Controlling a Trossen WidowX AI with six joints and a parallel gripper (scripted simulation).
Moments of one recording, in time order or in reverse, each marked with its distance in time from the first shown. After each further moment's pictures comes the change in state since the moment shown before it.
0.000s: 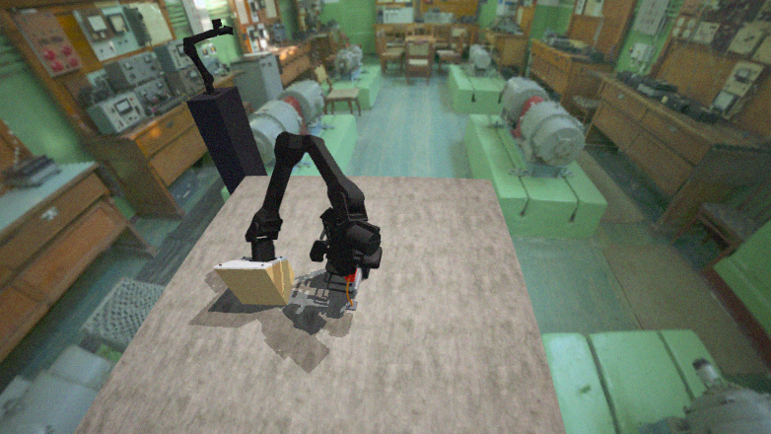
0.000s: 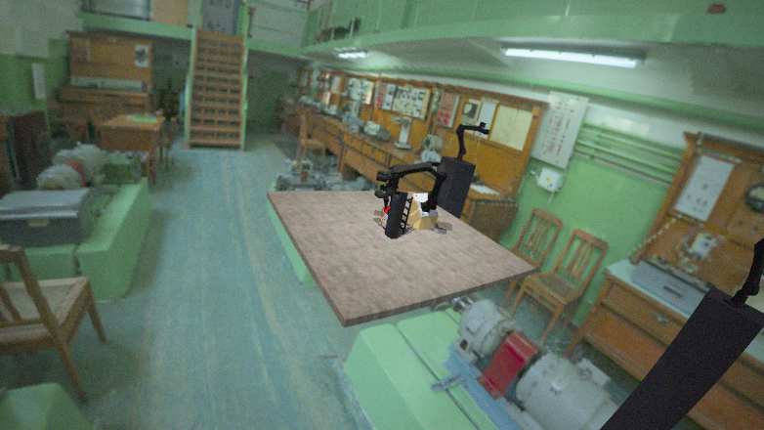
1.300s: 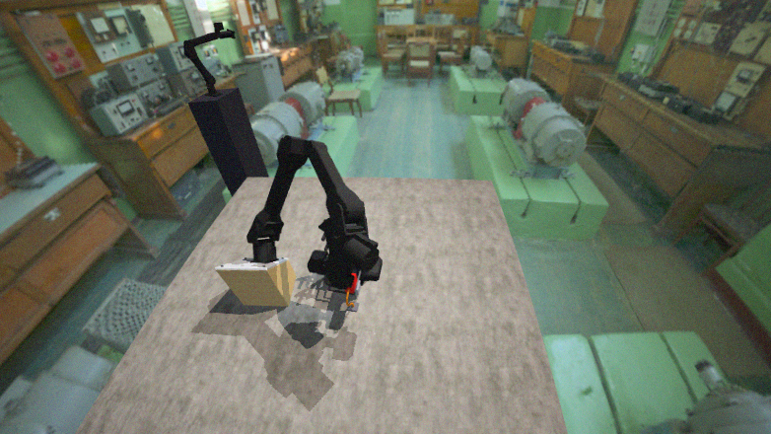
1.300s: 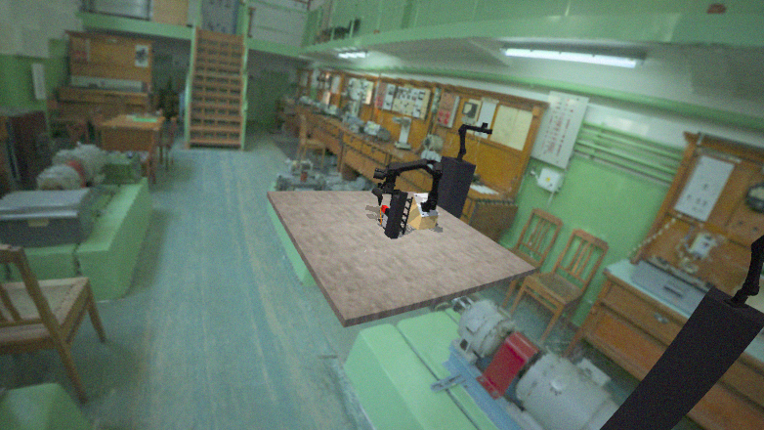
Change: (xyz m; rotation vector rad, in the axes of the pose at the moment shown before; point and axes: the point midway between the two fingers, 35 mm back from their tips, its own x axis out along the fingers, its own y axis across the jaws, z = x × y) arm -0.001 0.001 0.033 0.004 0.003 -0.003
